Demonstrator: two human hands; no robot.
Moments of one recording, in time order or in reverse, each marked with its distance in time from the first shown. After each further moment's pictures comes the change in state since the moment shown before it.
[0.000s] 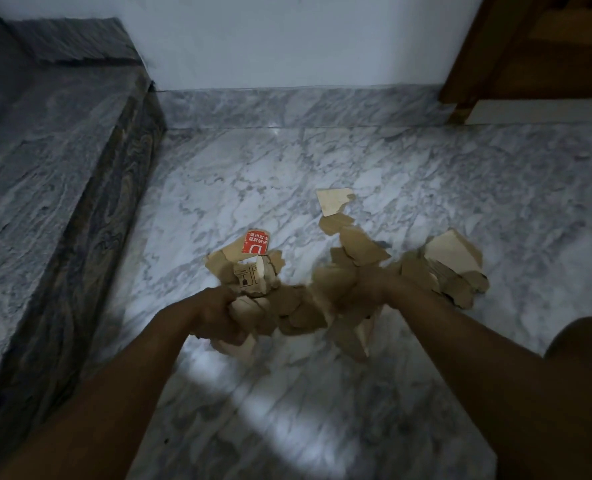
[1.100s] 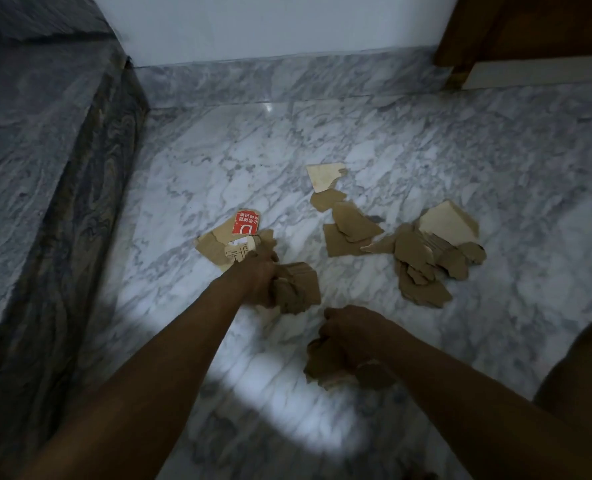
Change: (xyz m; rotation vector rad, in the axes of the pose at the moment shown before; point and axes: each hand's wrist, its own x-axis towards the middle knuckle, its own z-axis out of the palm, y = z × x) left_hand 0.069 0.056 0.030 0.708 0.084 0.220; right_hand -0.033 0.026 0.102 -0.642 -0.137 -0.369
